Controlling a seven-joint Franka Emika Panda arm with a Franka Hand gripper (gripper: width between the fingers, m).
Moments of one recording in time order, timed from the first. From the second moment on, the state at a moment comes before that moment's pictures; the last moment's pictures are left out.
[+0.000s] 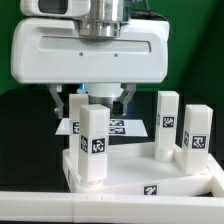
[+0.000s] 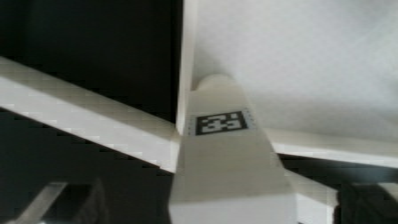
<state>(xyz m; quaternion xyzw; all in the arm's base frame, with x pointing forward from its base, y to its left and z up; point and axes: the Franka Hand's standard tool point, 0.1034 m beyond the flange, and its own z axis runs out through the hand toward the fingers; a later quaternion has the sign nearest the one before) 0.637 -0.060 0.125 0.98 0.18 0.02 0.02</state>
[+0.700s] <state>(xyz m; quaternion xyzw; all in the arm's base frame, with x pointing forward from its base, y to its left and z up) 0.637 -0.059 0.125 1.00 0.06 0.02 0.02</state>
